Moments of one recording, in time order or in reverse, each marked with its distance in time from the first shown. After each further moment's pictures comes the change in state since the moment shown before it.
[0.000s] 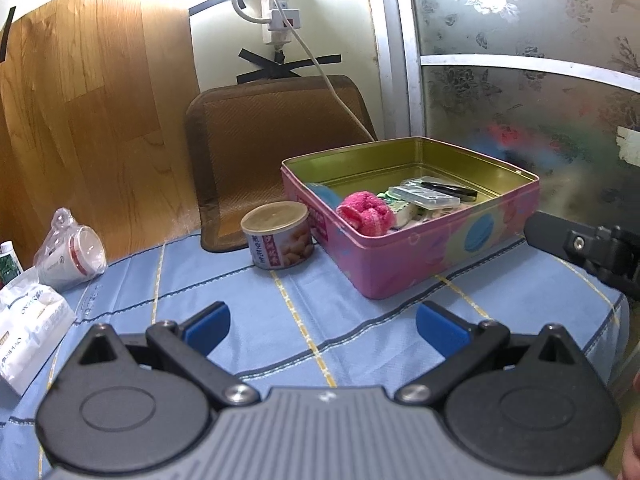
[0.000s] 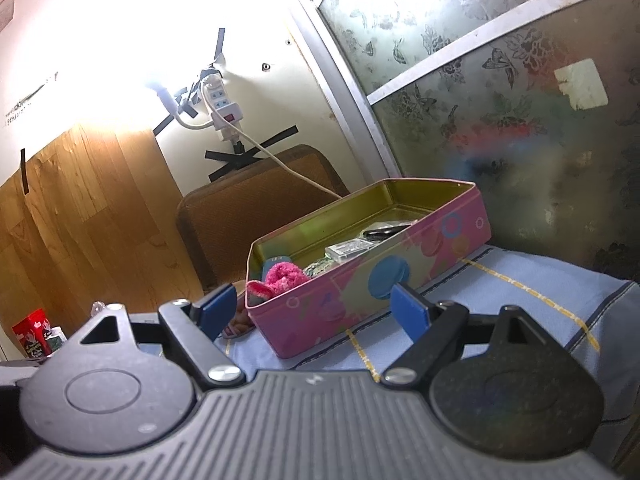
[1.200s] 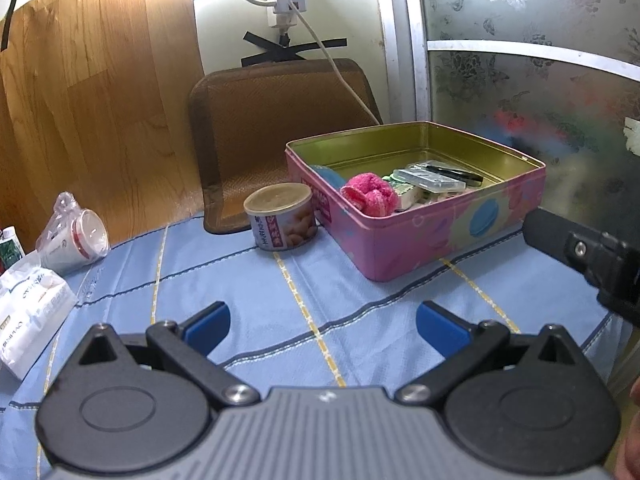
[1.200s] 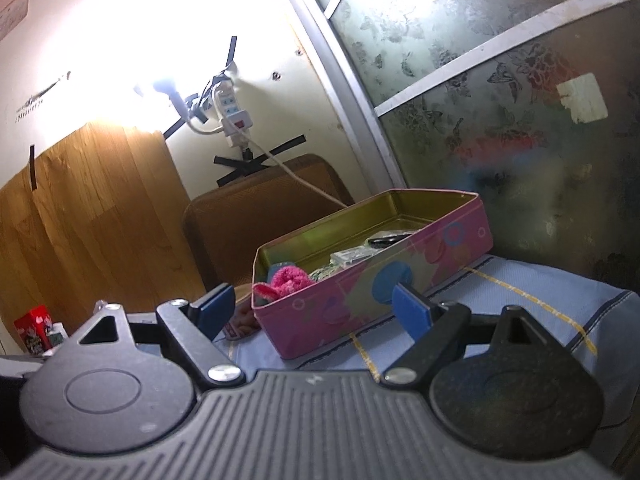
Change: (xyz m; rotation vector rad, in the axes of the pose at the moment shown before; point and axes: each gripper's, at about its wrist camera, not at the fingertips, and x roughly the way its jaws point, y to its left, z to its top) left arm 0.005 -0.002 -0.005 -0.017 0.047 0.022; right arm -0.003 0.007 -0.010 -0.047 -0.023 0.013
